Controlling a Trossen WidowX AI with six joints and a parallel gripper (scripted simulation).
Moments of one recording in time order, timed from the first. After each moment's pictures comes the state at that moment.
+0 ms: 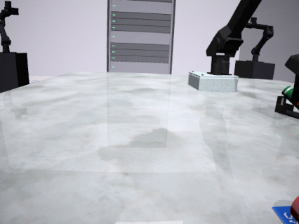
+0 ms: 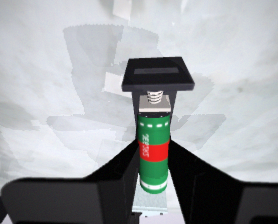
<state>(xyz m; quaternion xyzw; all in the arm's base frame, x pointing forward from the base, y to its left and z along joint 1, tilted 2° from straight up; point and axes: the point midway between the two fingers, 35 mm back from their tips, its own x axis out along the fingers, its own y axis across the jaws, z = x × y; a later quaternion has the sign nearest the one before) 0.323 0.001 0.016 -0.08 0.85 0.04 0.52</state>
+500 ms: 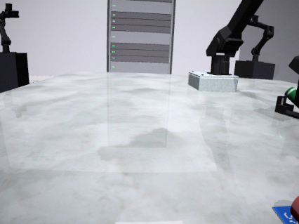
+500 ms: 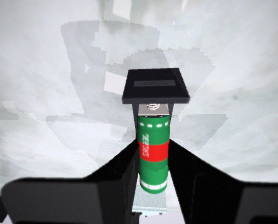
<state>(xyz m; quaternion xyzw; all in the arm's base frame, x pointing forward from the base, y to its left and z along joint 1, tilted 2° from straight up) 0.330 0.002 0.015 -0.08 0.85 0.04 0.52</state>
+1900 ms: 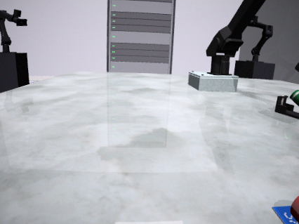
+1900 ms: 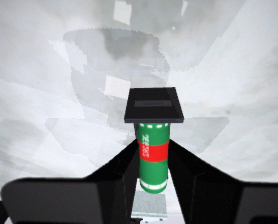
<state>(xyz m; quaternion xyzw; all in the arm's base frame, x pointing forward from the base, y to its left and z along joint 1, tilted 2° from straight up) 0.343 0.003 0.013 -0.08 0.85 0.04 0.53</state>
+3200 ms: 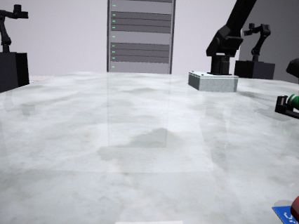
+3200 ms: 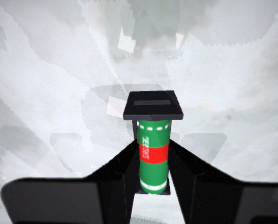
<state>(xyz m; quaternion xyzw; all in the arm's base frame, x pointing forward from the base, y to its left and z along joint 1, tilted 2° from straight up) 0.338 0.002 0.008 -0.07 0.80 0.04 0.60</state>
